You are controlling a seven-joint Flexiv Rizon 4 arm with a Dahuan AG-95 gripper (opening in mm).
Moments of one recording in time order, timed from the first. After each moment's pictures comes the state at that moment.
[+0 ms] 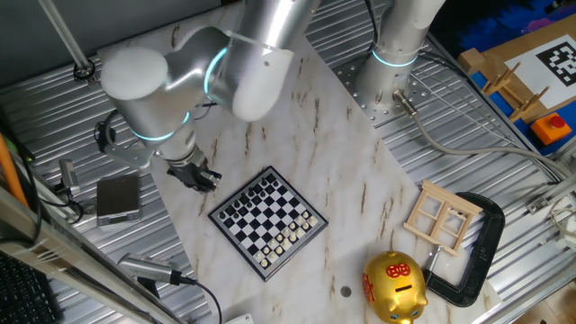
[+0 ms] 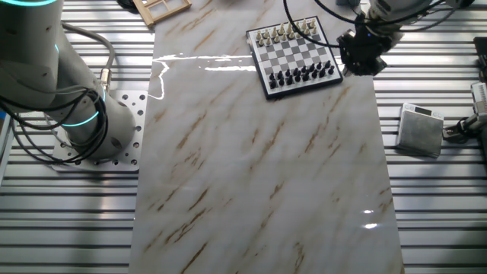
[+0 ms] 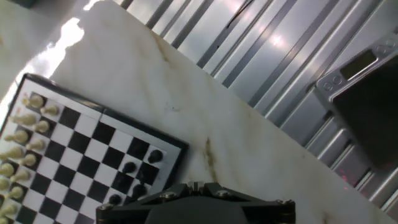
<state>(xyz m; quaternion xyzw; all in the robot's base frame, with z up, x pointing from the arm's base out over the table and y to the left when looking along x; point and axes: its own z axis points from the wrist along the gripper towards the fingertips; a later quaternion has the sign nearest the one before) 0.611 0.111 0.092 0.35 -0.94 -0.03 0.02</state>
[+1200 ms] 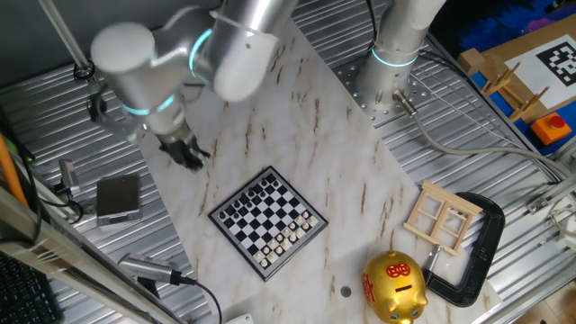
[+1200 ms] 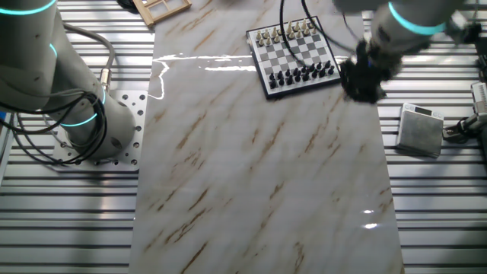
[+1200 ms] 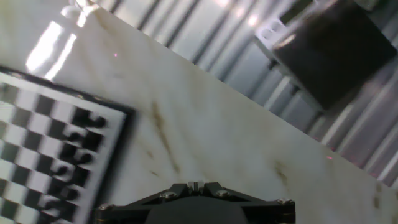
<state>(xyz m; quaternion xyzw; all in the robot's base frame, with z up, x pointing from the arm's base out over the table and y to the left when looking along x) 0.609 0.015 0.077 0.30 -0.95 -0.03 0.03</state>
